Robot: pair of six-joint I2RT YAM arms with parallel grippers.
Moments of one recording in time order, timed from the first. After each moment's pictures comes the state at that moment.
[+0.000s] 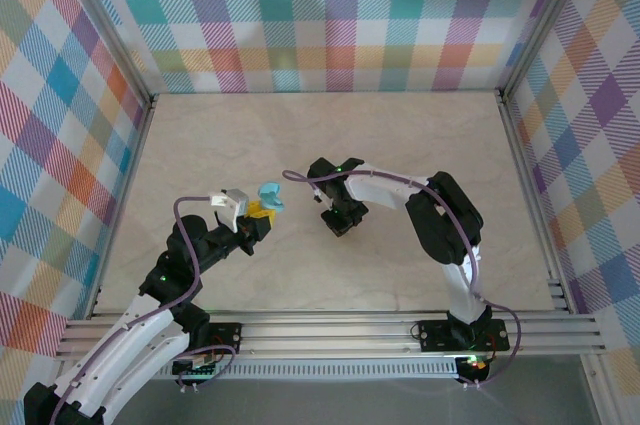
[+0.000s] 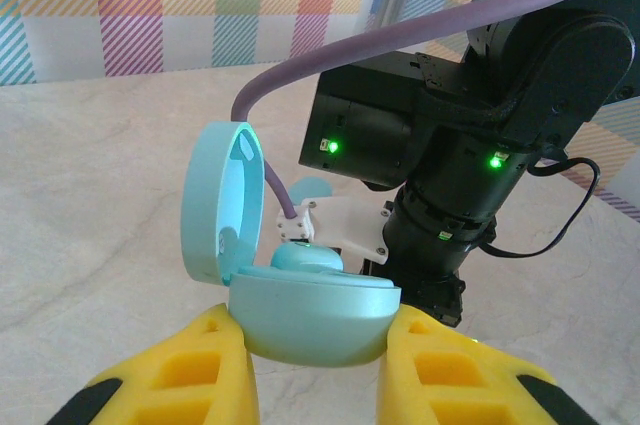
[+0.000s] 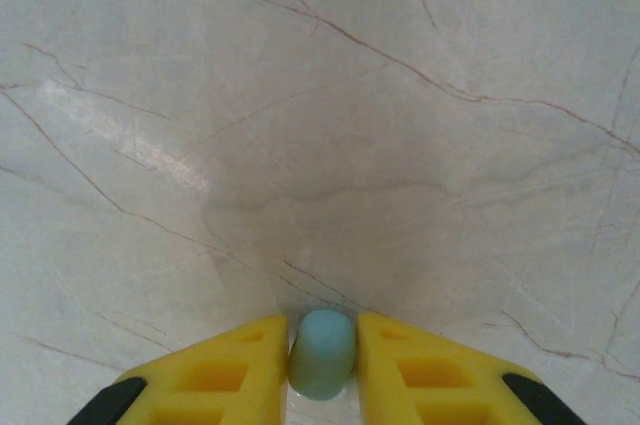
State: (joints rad) left arm -0.50 0.53 0.36 -0.01 0.25 -0.18; right arm 0.80 2.04 1.46 -0.97 0.01 0.12
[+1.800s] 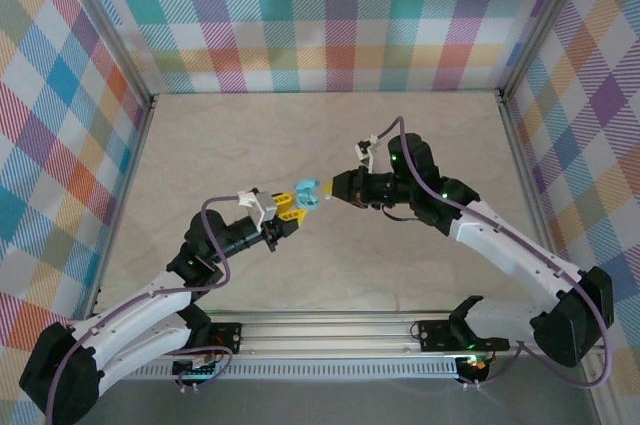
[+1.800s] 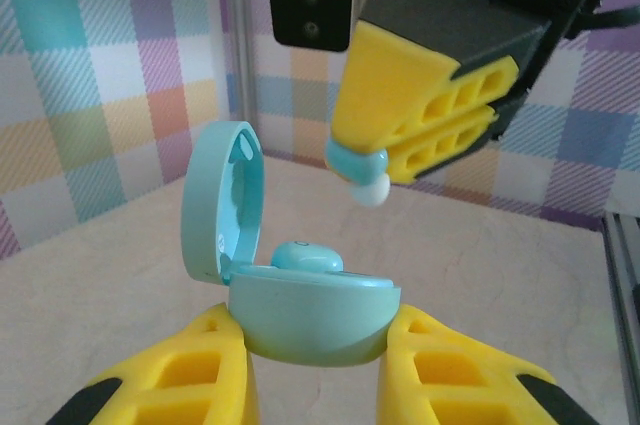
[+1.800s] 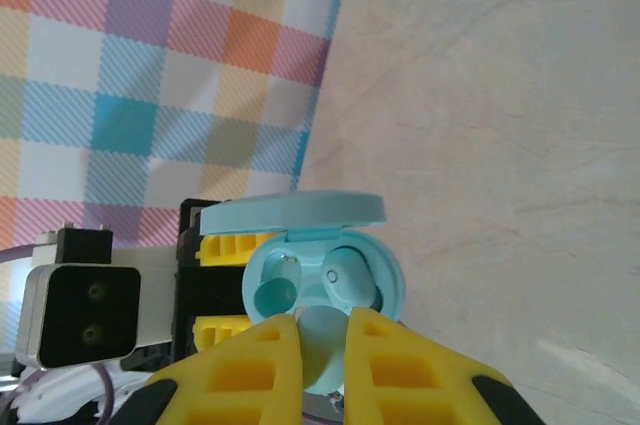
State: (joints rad) left arm -0.63 0.82 0.34 0.55 0.40 -0.01; right arm 0.70 1.20 1.04 -0.30 -0.59 0.92
